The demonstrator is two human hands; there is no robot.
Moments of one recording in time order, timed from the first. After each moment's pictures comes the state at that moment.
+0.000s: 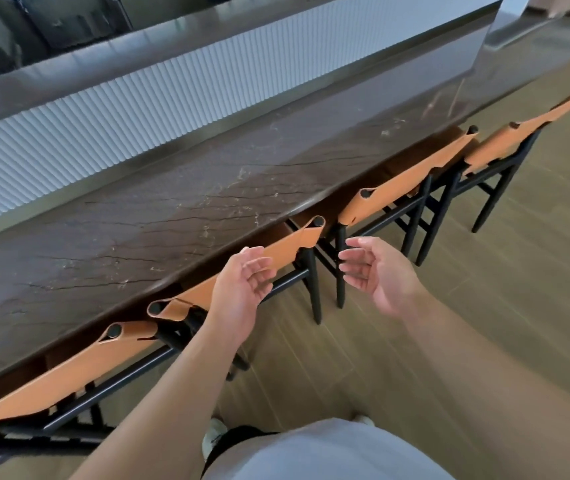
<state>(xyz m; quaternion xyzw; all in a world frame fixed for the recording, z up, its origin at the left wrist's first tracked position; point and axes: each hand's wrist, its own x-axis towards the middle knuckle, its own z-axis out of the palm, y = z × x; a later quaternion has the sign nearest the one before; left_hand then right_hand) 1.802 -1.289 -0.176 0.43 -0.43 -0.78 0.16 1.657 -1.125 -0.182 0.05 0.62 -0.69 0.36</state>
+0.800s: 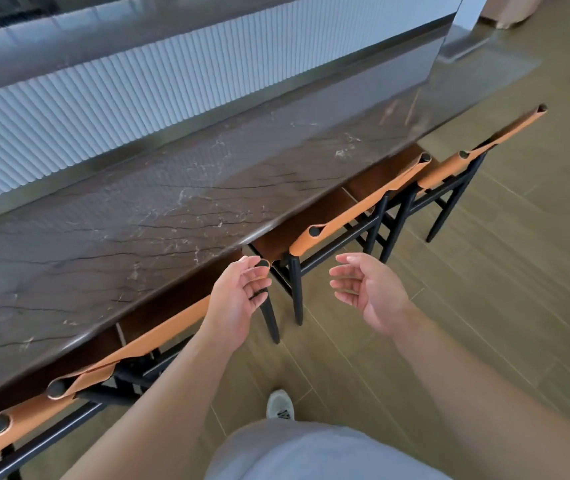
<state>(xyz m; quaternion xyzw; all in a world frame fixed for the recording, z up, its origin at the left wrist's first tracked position) 1.643 -1.292 -0.205 0.45 -0.39 -0.80 0.10 1.531 -1.108 -0.183 0.06 0.66 -0.66 0.35</state>
